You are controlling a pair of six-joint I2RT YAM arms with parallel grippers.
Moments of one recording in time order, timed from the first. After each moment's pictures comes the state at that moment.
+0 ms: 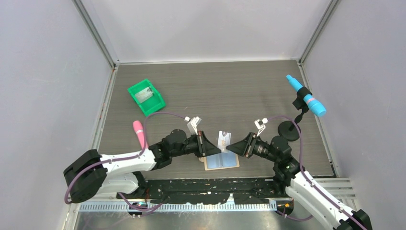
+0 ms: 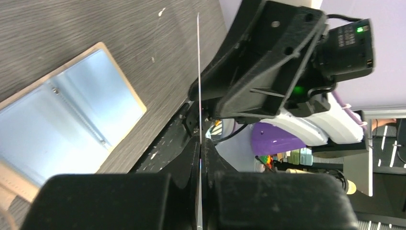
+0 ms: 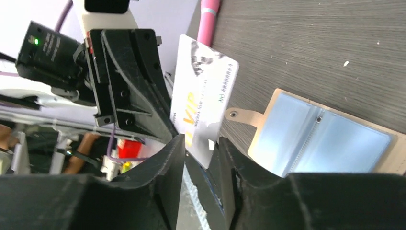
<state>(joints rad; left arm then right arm) -0.99 1.17 0.45 0.49 0.24 -1.08 0.52 0.47 0.08 0.28 -0.54 1.01</state>
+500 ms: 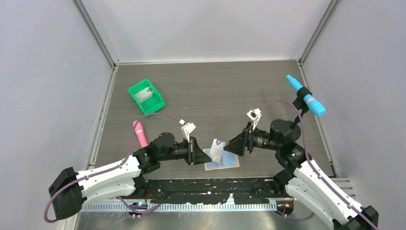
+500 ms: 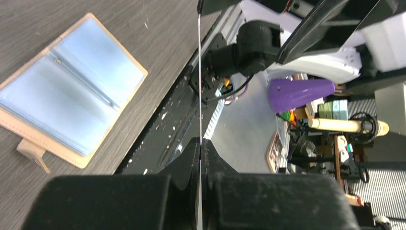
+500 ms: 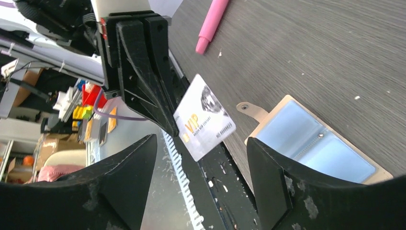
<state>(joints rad) -0.98 0.90 0.40 0.25 0.35 -0.88 0.52 0.61 0.43 -0.09 -0.70 0.60</state>
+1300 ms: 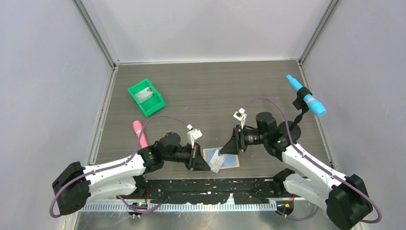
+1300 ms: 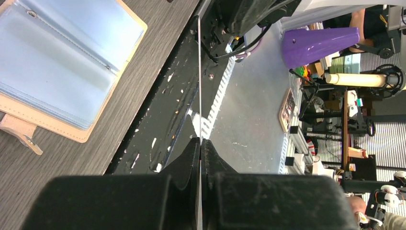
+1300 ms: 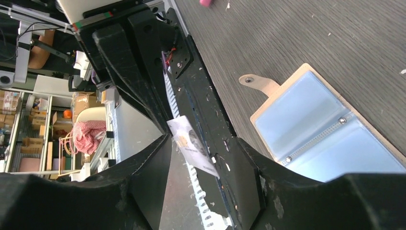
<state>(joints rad) -0.98 0.96 0.39 0.17 0.53 -0.76 0.52 0.93 0.49 -0.06 -0.90 0.50</state>
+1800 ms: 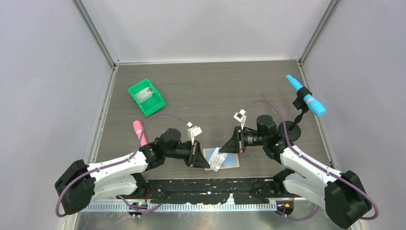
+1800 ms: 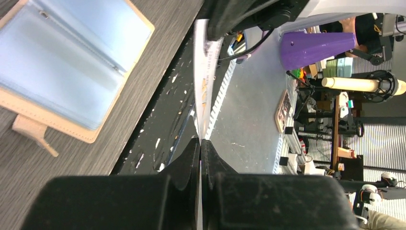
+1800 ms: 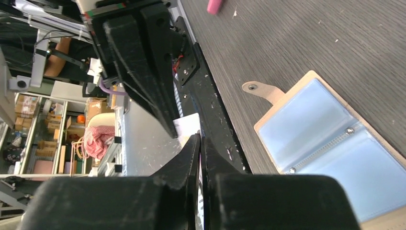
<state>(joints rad) -0.92 1.02 0.41 0.18 0.60 -0.76 0.52 0.97 0.40 0.15 -0.92 0.58</state>
